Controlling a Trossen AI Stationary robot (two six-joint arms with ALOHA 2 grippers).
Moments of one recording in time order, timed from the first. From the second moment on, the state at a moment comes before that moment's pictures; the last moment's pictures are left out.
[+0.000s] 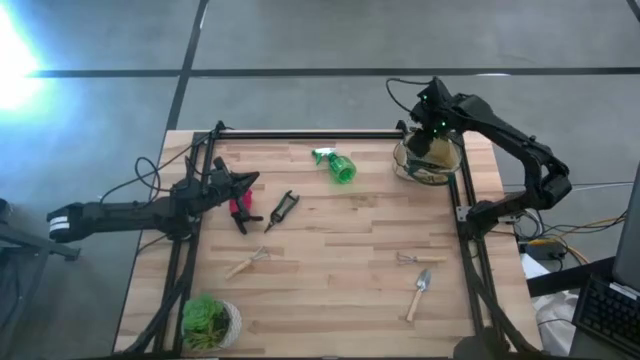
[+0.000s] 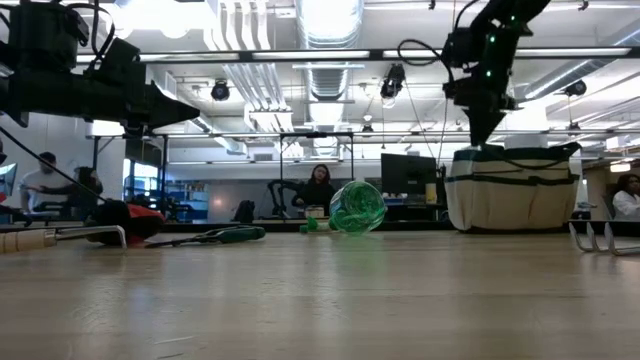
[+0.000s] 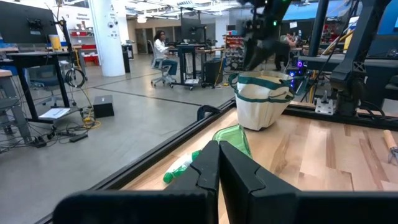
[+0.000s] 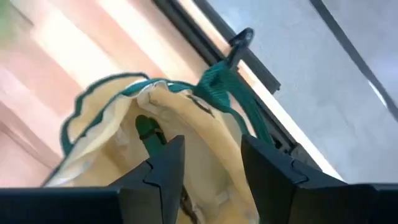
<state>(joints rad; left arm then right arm) 0.28 0.50 0.04 0.54 -0.26 0.03 -0.93 1.38 1.24 -1.01 0.13 -0.21</state>
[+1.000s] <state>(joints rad) 0.28 0.50 0.04 0.54 -0.26 0.03 -0.86 1.38 1.41 -1.23 -0.06 0.19</state>
